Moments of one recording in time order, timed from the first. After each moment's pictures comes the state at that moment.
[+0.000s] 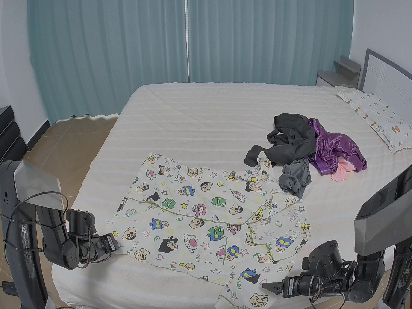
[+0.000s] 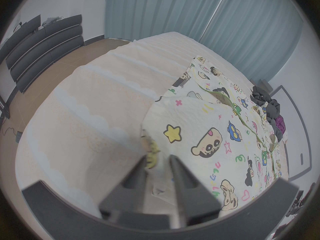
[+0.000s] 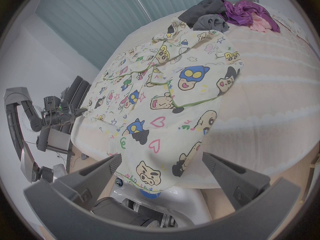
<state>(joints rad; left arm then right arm) 0.00 2.36 -0.34 -1.18 -0.05 -0.44 0.68 2.21 -0.02 -1.31 -0.01 0.65</state>
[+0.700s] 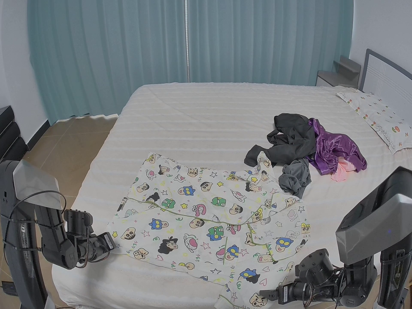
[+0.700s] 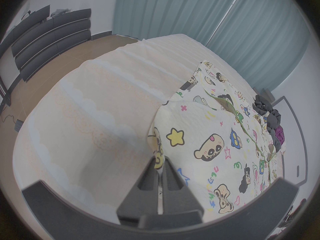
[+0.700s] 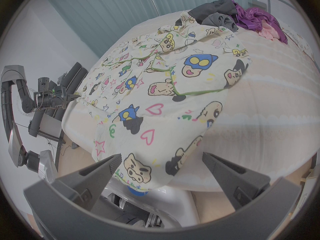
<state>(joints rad) 0.02 2.36 -0.33 -1.19 -0.06 -0.51 0.72 2.31 -0.03 -1.35 -0.06 0.56</state>
